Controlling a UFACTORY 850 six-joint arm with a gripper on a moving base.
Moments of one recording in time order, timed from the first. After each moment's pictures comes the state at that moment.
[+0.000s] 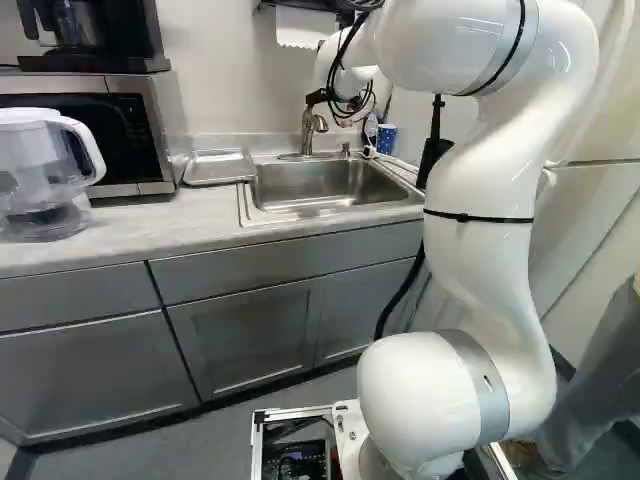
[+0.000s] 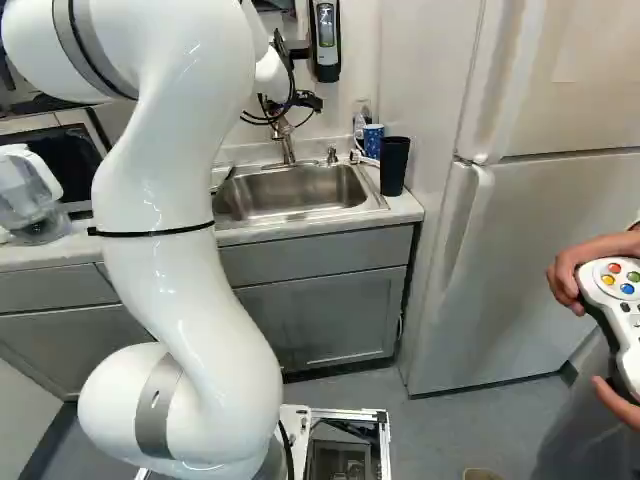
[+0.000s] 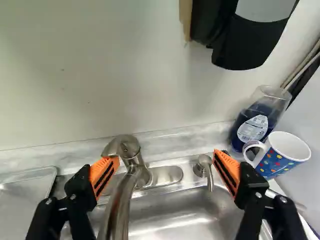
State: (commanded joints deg) arm 1.4 -22.4 -88.4 0.4 1.7 0.0
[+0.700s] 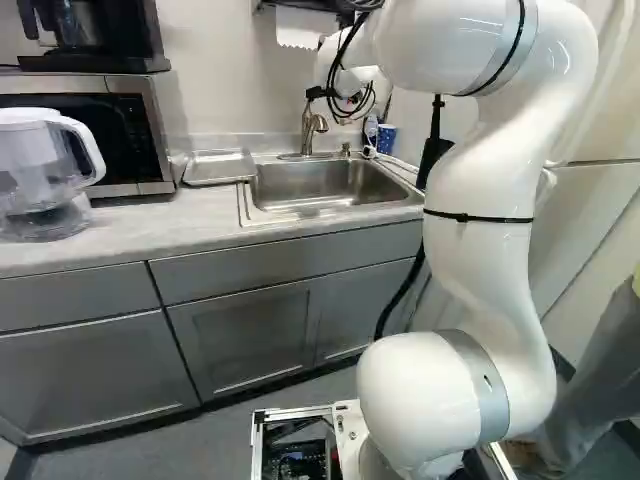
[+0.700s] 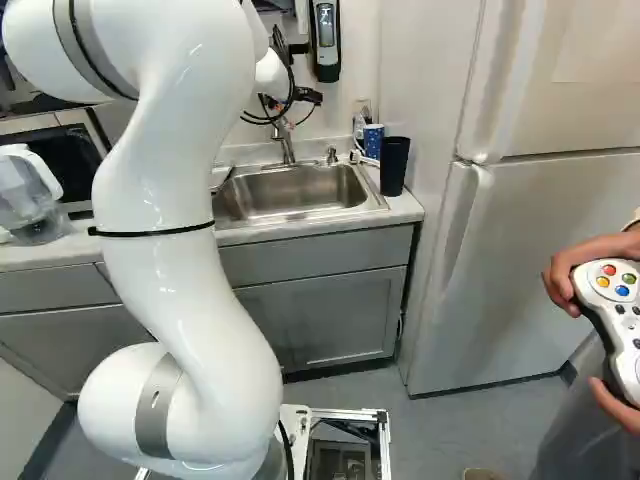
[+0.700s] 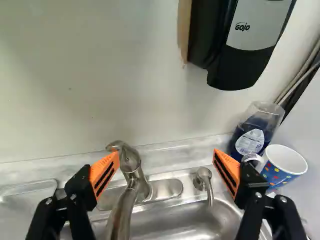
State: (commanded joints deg) arm 1.4 -22.6 -88.7 0.4 6.5 0.0
